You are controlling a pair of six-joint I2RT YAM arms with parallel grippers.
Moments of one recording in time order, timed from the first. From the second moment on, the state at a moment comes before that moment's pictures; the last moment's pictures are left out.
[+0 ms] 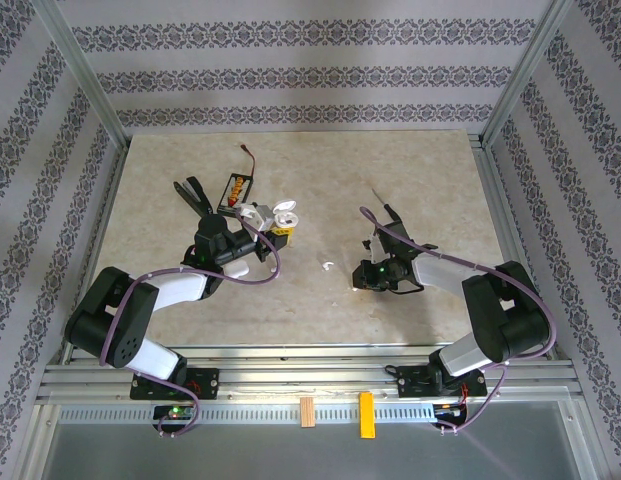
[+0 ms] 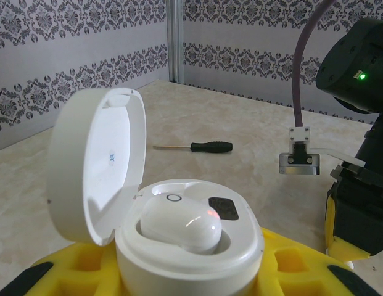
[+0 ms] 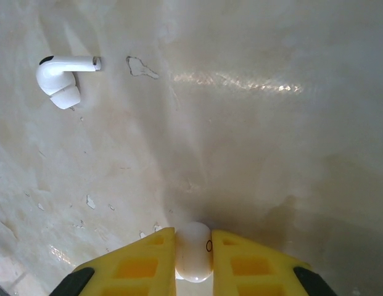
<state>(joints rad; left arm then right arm) -0.37 1.49 0.54 0.84 0.58 0.08 0.37 1.50 0.65 -0.34 -0.45 0.42</state>
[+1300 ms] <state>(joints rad) -0.37 1.46 0.50 0.87 0.65 0.05 0.64 1.50 1.24 -0.38 -0.32 0.19</state>
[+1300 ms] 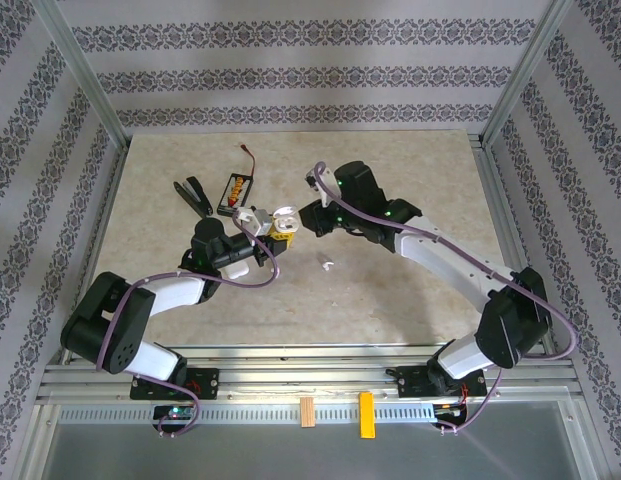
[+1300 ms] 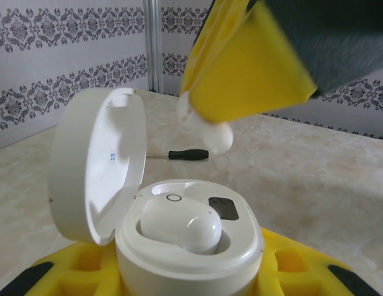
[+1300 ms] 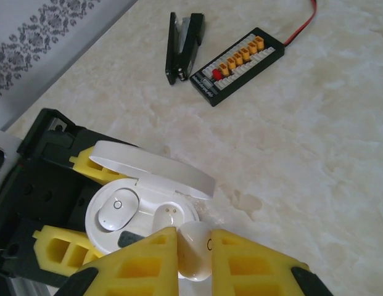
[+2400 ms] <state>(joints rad) -0.37 1.45 0.50 0.86 0.69 0.02 0.68 1.54 1.24 -0.37 -0.34 0.04</state>
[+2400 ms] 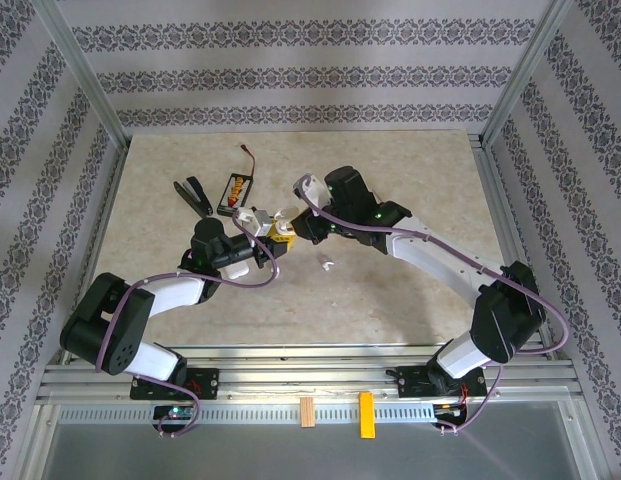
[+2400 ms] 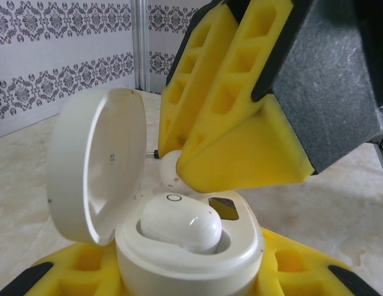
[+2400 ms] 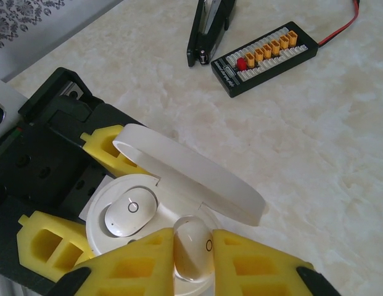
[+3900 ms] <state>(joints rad) -0.37 1.43 0.50 0.86 0.73 0.05 0.58 1.58 1.35 -0.43 -0.46 0.39</state>
